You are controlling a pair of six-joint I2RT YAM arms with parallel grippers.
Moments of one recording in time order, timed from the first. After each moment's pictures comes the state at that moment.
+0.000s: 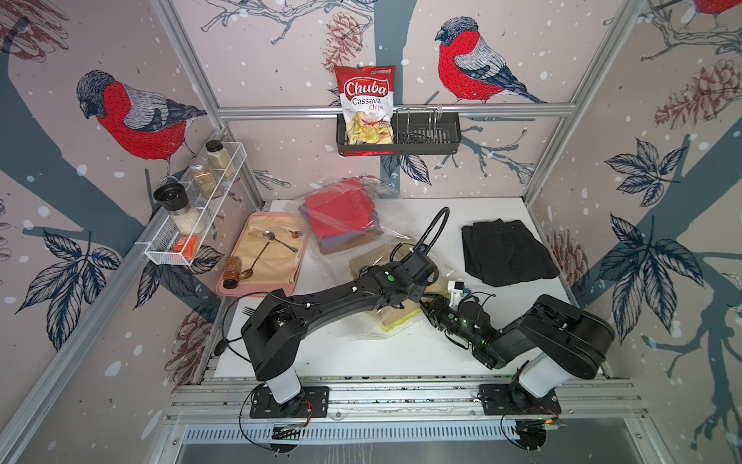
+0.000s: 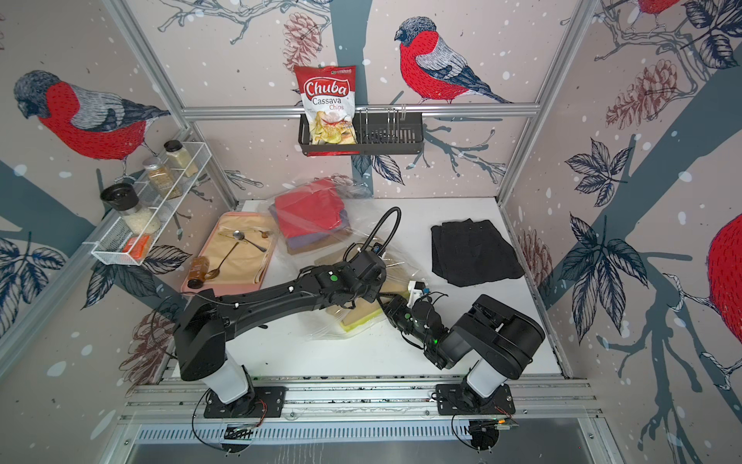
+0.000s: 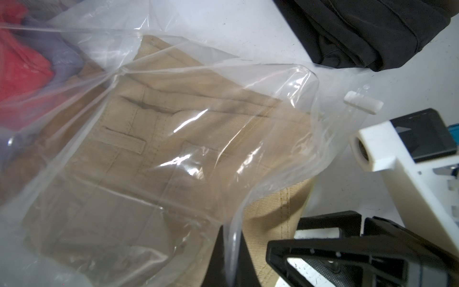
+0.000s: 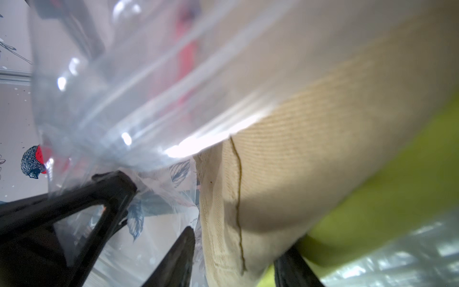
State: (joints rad) left arm -1.00 1.69 1.30 -0.53 -0.32 -0.31; right arm 0.81 1.61 0.15 1.22 -0.06 1.37
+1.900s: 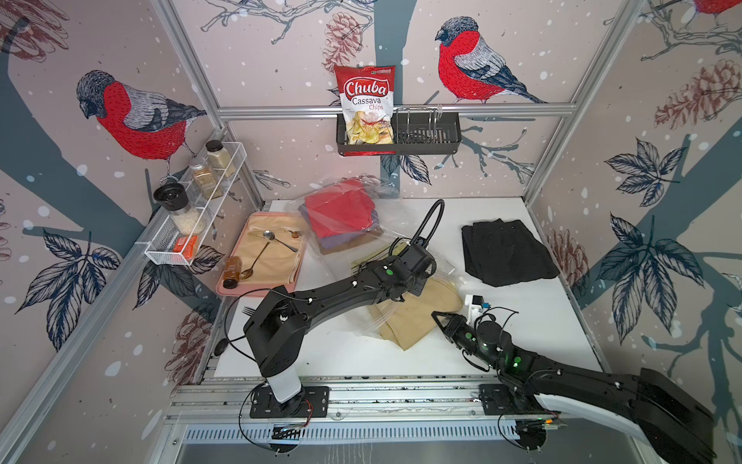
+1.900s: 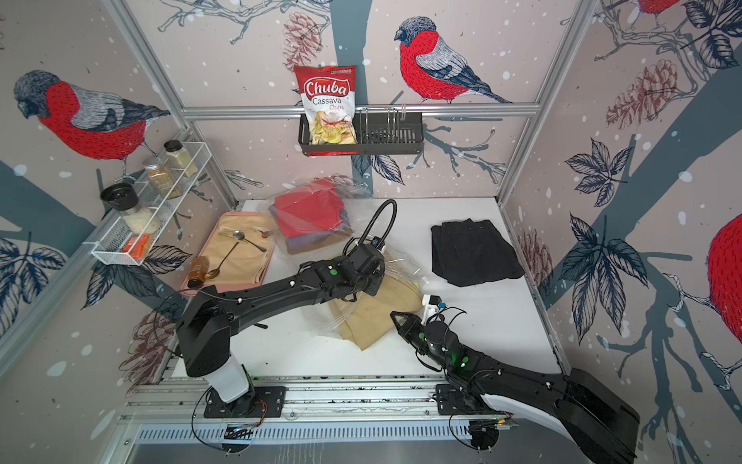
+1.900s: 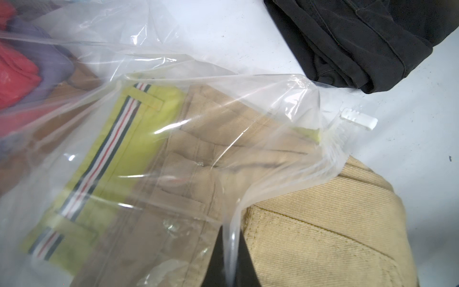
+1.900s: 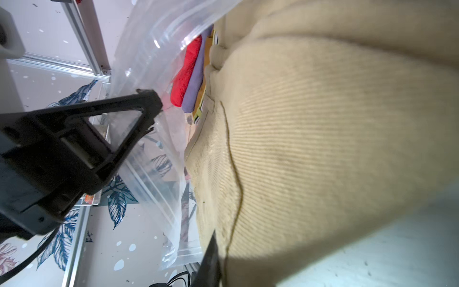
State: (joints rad) left arm -0.96 1.72 1.33 -0.49 -0.26 -0.32; right arm 0.96 0.86 0.01 0.53 0.14 1.33
